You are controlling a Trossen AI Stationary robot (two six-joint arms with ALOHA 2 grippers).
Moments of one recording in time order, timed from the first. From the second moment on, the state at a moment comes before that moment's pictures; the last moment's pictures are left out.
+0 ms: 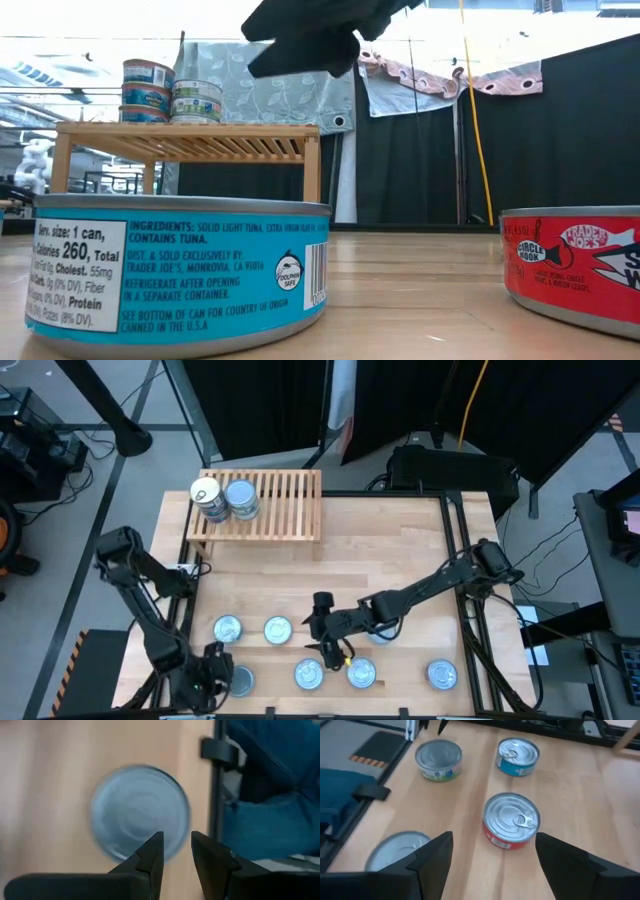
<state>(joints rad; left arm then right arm) -1.10 1.49 0.85 -0.41 -0.23 -1.20 0.36 1.88 1.33 -0.06 0.16 0.08</state>
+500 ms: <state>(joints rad) -1.11 1.62 0.86 -0.39 -0.23 -1.28 0.34 1.88 1.33 0.04 0.05 0.06</state>
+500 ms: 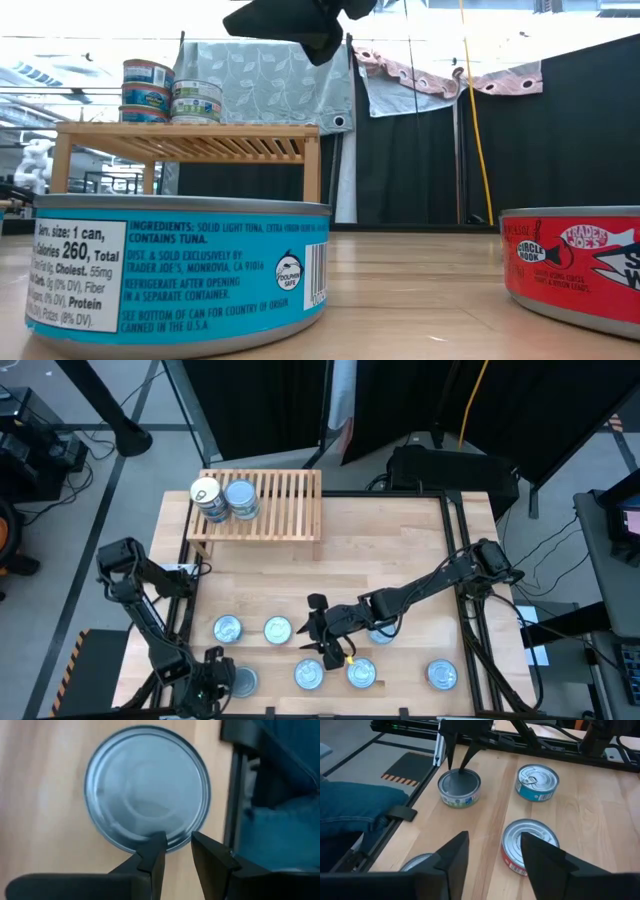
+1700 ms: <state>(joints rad) -1.03 1.65 0.82 -0.65 -0.61 -1.22 0.27 2.05 1.33 0.29 0.03 0.12</state>
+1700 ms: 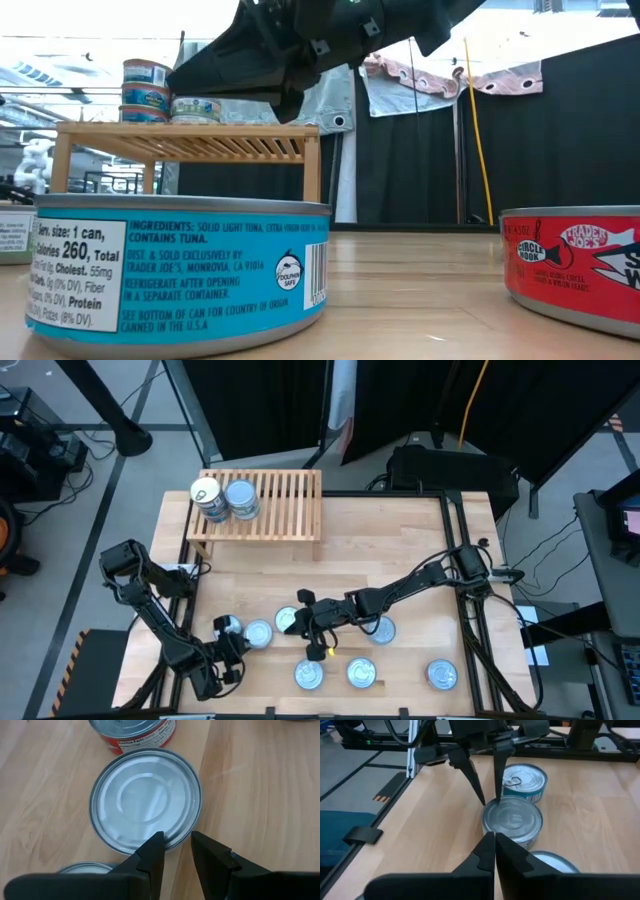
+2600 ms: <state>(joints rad) -1.18 1.72 0.83 -0.57 -0.68 -1.28 0.26 2.06 1.33 0.28 0.03 0.12</state>
